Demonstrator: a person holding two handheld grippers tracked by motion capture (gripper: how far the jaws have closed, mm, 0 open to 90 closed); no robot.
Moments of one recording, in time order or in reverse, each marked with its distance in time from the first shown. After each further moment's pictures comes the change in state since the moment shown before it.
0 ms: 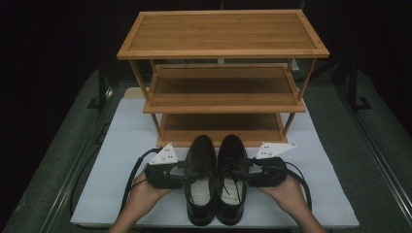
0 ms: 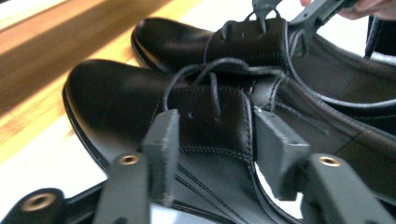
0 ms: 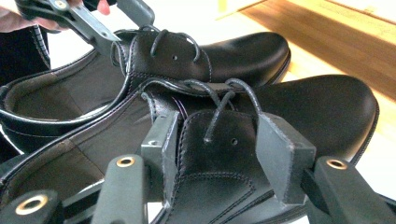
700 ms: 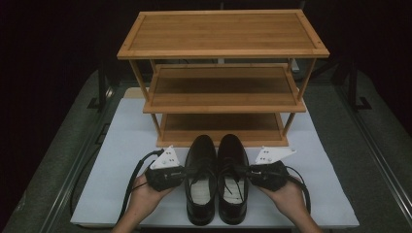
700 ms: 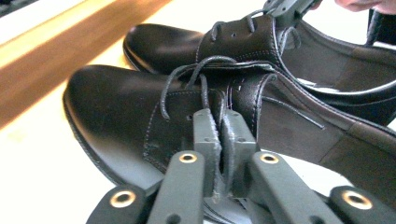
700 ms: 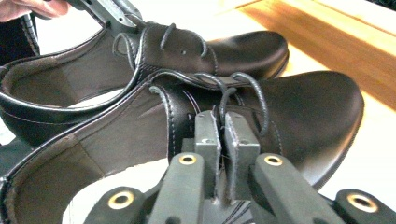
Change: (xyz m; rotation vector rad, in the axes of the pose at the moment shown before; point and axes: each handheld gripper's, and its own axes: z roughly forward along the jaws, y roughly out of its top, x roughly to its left) left arm -0.011 0.002 -0.004 -0.009 0.041 0.074; right arm 0.011 -0.003 -0.006 0.005 -0.054 -0.054
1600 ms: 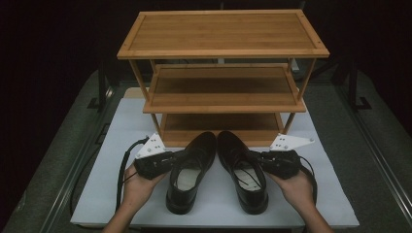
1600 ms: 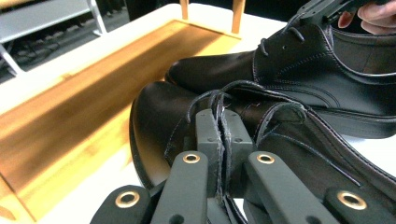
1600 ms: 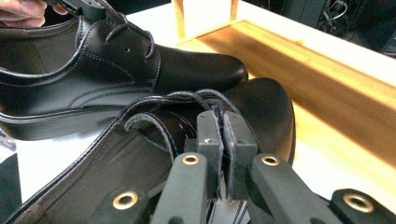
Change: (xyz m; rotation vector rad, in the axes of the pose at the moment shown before) left arm 0.029 0.014 -0.024 -0.119 0.113 -0.047; right arm -0.028 0.012 -0.024 -0.093 -0.088 0.039
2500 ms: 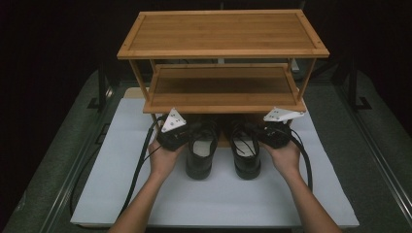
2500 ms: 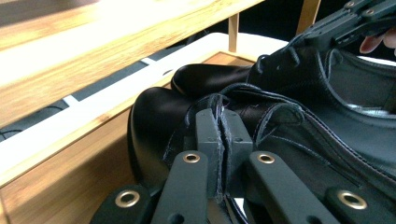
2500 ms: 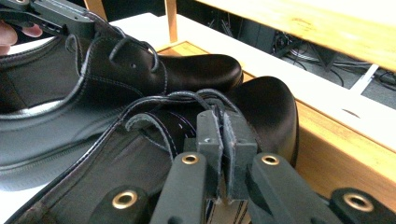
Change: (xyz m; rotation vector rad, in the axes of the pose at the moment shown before) left arm 0.035 0.024 0.077 -0.085 0.135 0.000; right arm -0.061 0.025 0.045 -0.038 -0.131 0.010
